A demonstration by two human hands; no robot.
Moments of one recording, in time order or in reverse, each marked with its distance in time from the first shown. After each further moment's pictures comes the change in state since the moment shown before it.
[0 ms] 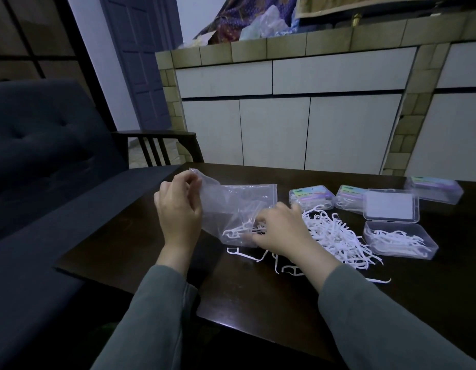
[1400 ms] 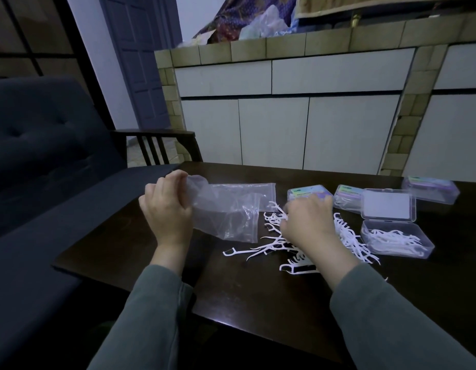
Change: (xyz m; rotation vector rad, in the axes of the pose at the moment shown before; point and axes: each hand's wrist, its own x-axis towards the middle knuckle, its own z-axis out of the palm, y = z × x) left_hand 0.001 -0.006 -0.009 0.195 0.045 -0.020; right_hand -0.008 0.022 -0.021 -0.285 0.107 0.229
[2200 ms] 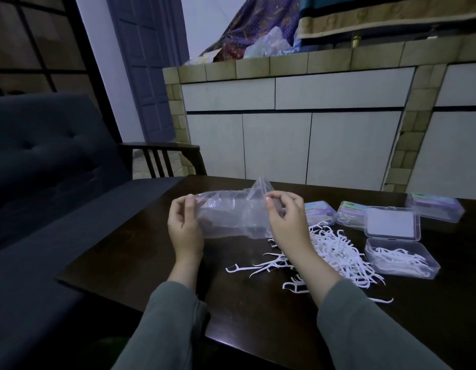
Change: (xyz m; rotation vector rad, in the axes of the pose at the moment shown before) left_hand -0.011 0.017 0.018 -0.853 -0.068 -0.592; right_hand 0.015 -0.028 0.012 1.242 0.214 0.122
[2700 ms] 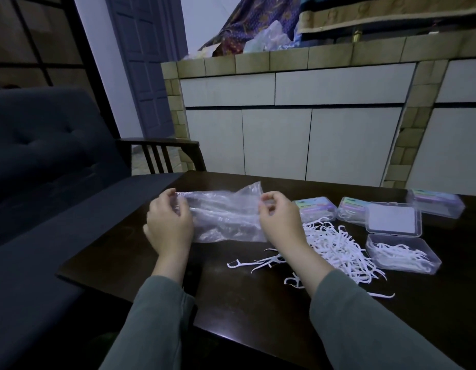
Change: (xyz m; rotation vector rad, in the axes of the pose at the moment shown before) left_hand 0.018 -0.003 -0.024 0.778 0.102 0.054; right_hand 0.001 -0.006 0.013 -0.156 -0.052 0.064
